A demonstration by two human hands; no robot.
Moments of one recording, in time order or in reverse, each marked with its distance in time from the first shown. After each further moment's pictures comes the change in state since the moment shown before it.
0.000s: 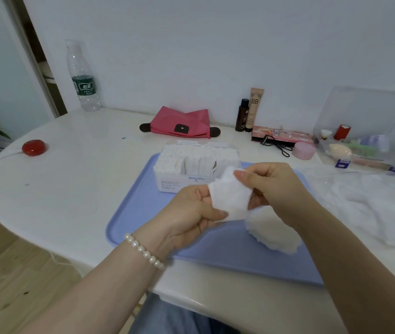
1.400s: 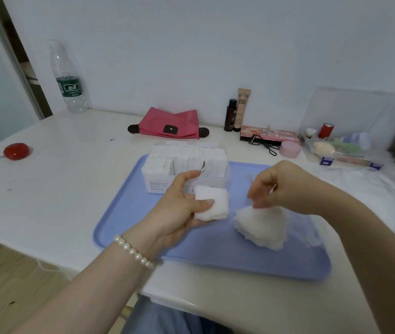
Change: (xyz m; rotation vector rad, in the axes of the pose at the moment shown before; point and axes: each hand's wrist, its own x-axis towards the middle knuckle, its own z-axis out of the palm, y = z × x) left_hand 0.002 0.001 0.001 -0.015 0.154 0.041; right_hand 0.000 -0.010 -0.051 -0.860 -0.204 -0.042
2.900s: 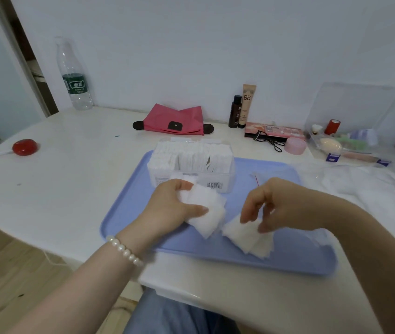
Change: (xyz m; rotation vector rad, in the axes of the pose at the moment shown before) left_hand -0.002 -0.003 -0.025 0.734 0.264 0.124; right_hand -0.014 -0.008 0.018 0.054 -0.290 -0.158
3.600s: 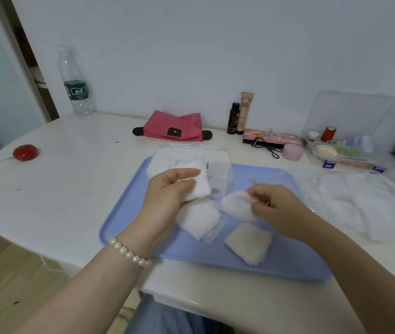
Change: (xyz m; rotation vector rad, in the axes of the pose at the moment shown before) left_hand -0.003 0.022 0.002 -0.570 0.056 0.078; right_hand 0.013 0.024 0.024 0.132 0.453 0.072
